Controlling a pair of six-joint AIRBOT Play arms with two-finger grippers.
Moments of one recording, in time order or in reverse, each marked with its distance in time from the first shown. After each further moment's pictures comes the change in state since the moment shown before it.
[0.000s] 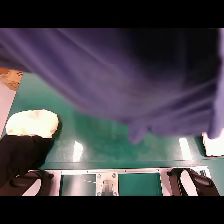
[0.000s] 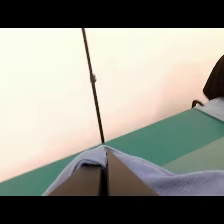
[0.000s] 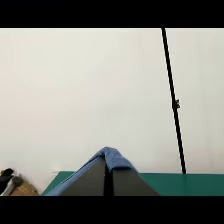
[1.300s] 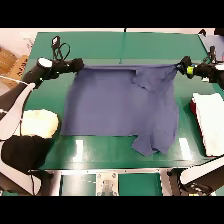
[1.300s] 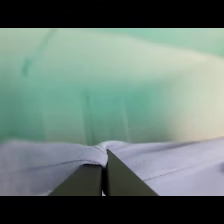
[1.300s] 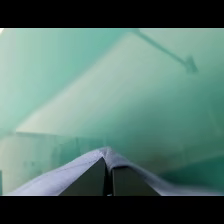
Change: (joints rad) left arm -0.051 -0.935 -0.532 -0.576 0.705 0.281; right arm 0.000 -1.179 -0.267 0.312 -0.360 -0.418
